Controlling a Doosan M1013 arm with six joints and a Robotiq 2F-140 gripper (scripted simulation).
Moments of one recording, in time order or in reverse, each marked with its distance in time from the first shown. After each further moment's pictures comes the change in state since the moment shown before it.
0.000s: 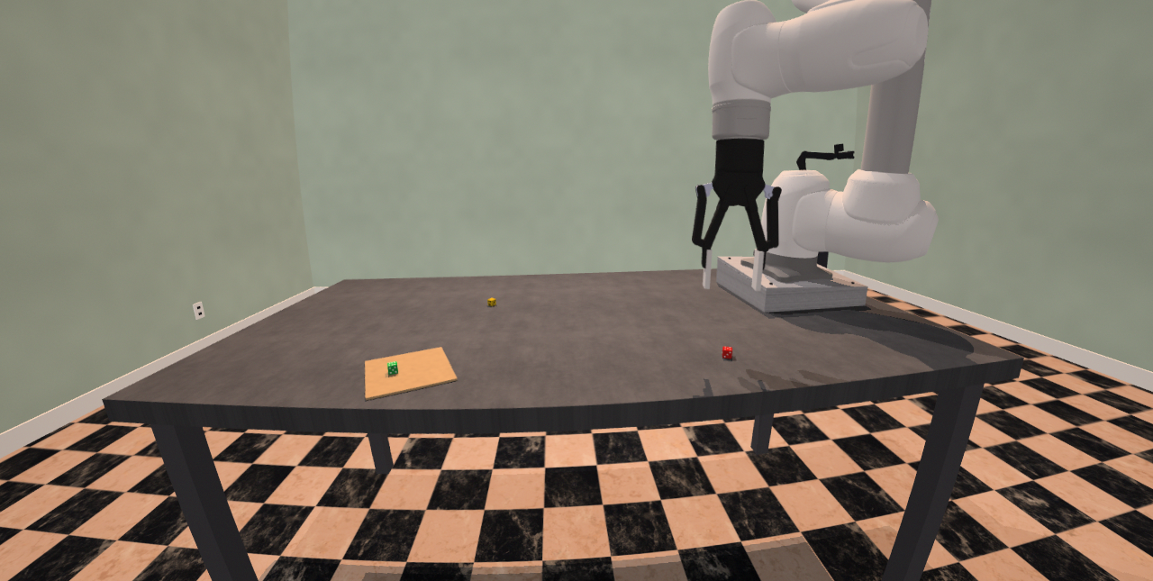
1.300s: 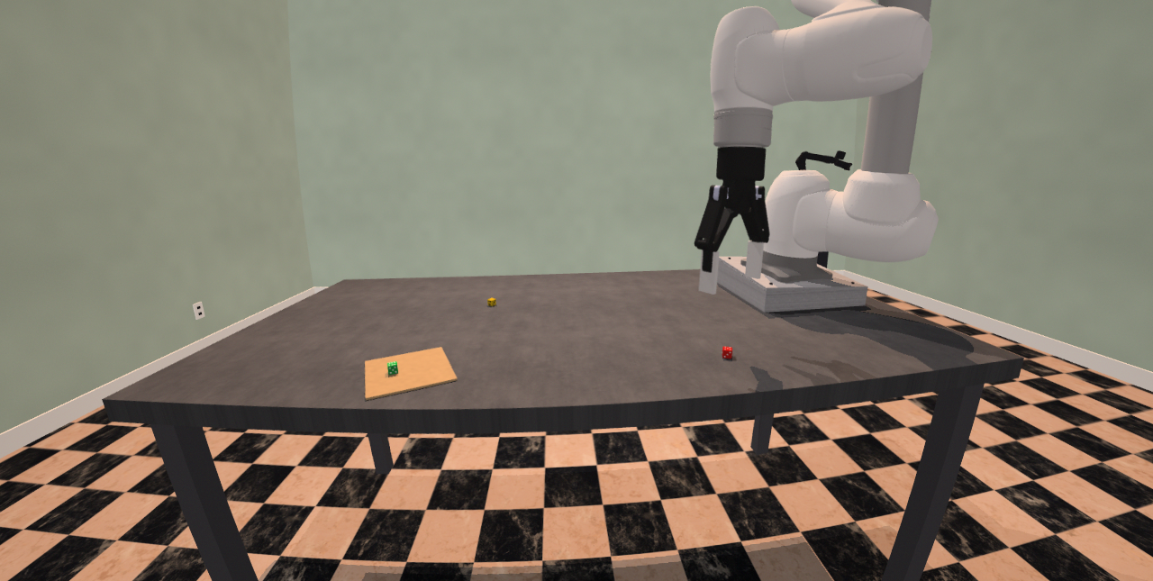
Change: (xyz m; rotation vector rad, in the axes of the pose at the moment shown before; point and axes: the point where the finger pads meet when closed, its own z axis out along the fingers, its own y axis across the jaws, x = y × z) arm 0.001 0.001 0.012 -0.003 0.019 -0.837
